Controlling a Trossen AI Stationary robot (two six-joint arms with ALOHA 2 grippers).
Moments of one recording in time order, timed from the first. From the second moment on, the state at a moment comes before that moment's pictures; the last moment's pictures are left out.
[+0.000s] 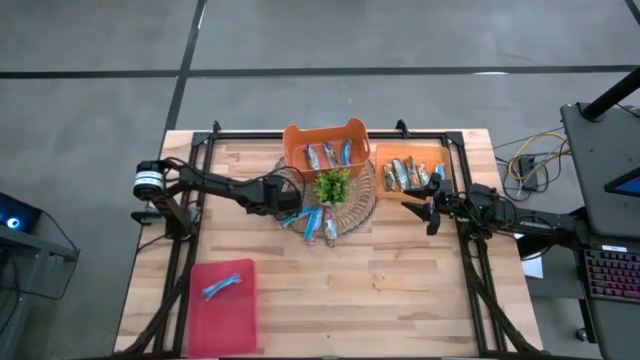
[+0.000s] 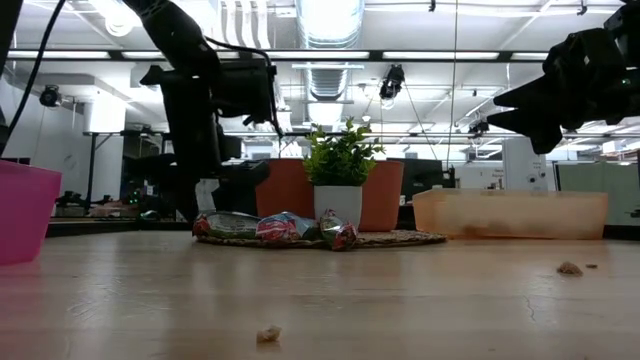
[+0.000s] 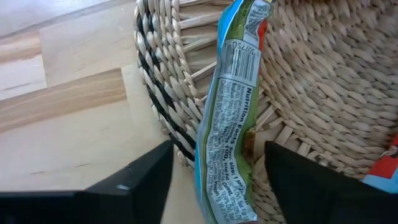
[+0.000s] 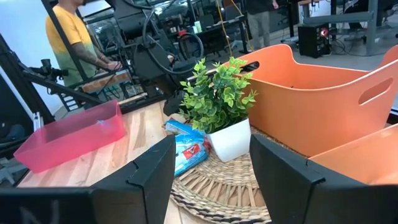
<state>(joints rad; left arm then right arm) 0.11 1.67 0.92 -0.62 -0.45 -1.17 -0.19 0.06 0.02 -0.01 0.03 0.31</state>
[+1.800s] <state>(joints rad) -0.34 1.30 1.14 -1.09 -0.12 -0.94 -0.19 0.06 0.02 -0.01 0.03 0.31</state>
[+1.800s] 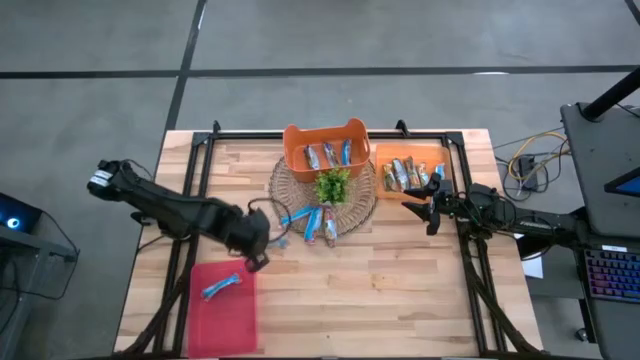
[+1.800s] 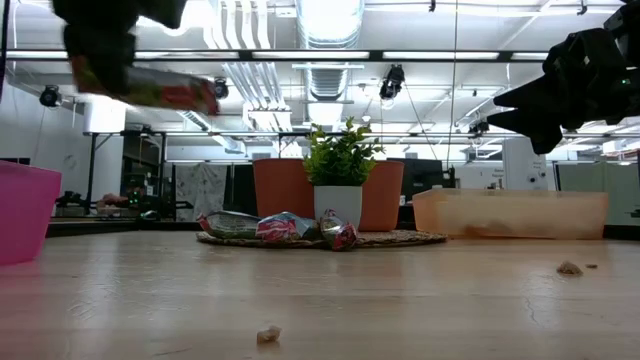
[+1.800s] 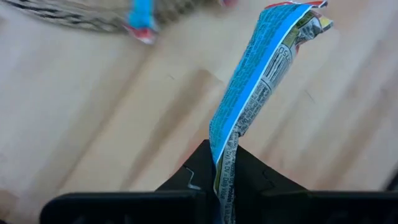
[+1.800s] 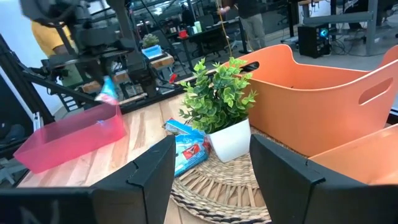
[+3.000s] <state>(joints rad) -1.10 1.45 1.00 -0.96 -0.28 -1.65 -0.19 0.06 0.02 -0.01 0.03 0.31</state>
